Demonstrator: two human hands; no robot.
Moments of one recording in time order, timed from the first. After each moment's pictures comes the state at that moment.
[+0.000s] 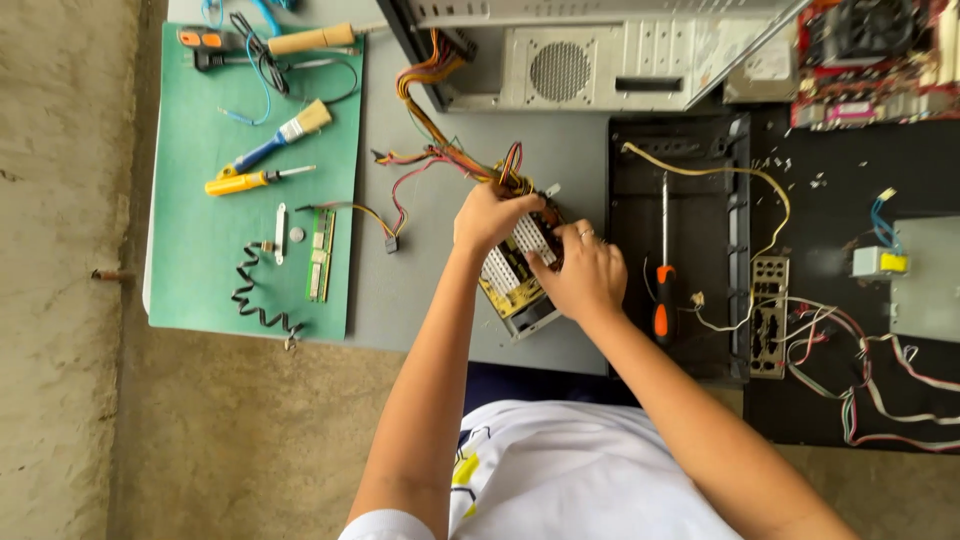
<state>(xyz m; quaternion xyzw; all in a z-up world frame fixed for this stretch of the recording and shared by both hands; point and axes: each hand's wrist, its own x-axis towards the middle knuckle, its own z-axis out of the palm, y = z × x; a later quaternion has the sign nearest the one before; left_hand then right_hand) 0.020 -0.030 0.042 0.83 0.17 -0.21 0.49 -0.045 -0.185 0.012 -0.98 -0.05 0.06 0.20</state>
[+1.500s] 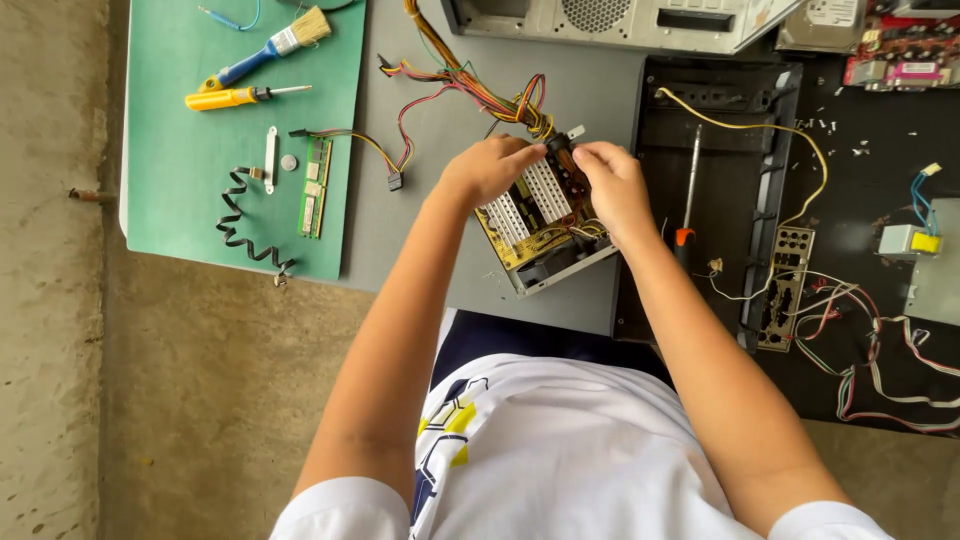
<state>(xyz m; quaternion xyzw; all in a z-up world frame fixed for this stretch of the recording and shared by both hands) 0.011 -0.006 0.032 0.87 0.03 -0.29 0.41 0.000 -0.200 -0.019 -0.83 0.08 0.12 0.53</state>
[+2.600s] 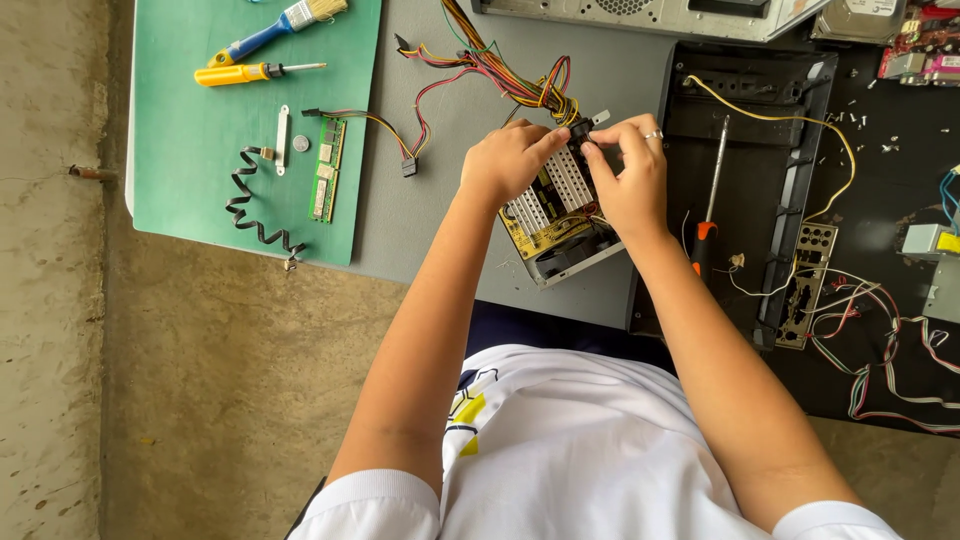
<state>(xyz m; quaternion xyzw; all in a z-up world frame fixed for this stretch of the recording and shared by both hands) 0.005 -0.007 0.024 0.90 0.04 -0.24 0.37 -0.004 -0.193 -0.001 -0.88 -0.21 -0.13 0.41</state>
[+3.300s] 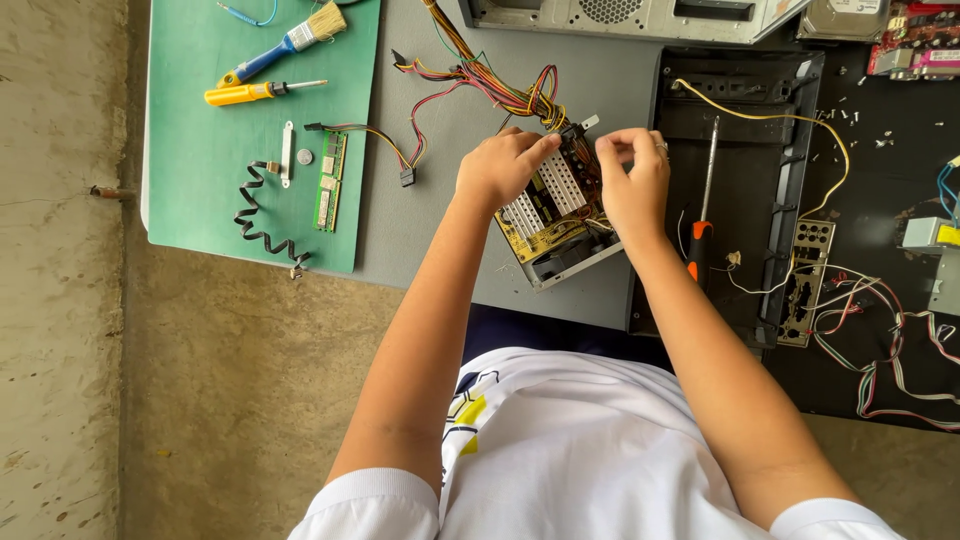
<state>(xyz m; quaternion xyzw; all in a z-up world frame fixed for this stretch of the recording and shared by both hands) 0.000 -0.008 0.027 0.91 0.03 -0.22 0.36 -0.007 -0.198 -0.011 -0.87 -0.07 -0.14 0.46</state>
